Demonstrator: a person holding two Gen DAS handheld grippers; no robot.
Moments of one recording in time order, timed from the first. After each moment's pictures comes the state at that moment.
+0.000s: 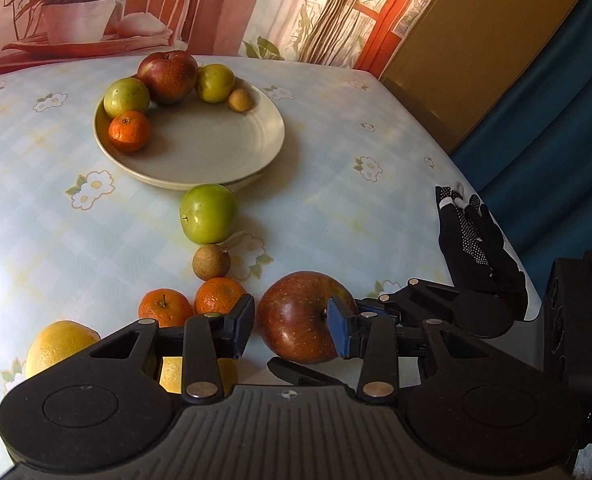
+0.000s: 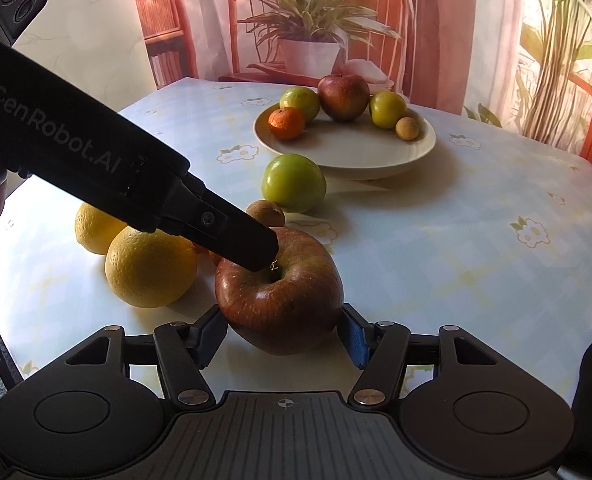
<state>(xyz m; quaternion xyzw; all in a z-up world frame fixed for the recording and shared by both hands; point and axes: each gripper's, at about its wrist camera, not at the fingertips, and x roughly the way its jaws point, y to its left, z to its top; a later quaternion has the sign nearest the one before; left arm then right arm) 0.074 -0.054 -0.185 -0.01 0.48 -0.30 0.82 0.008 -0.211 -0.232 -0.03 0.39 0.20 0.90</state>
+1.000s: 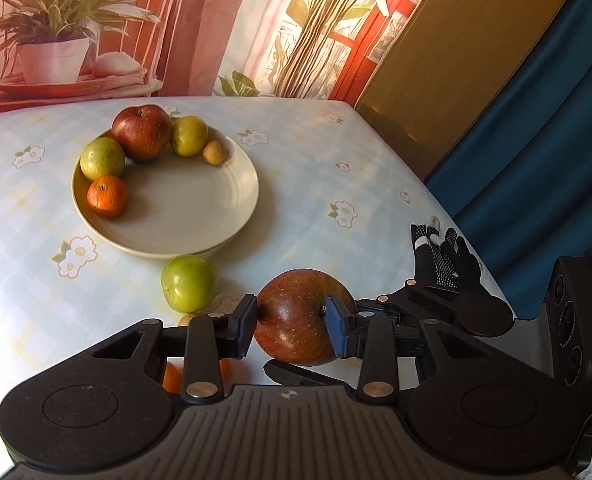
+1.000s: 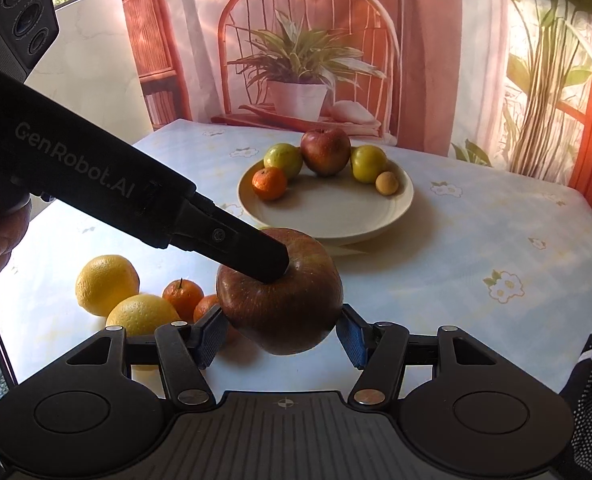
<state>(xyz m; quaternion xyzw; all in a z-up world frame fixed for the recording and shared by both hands) 0.097 -0.062 -0.147 -0.02 0.45 -0.33 0.83 0.028 -0.229 -0.189 -0.01 0.35 0.20 0.92</state>
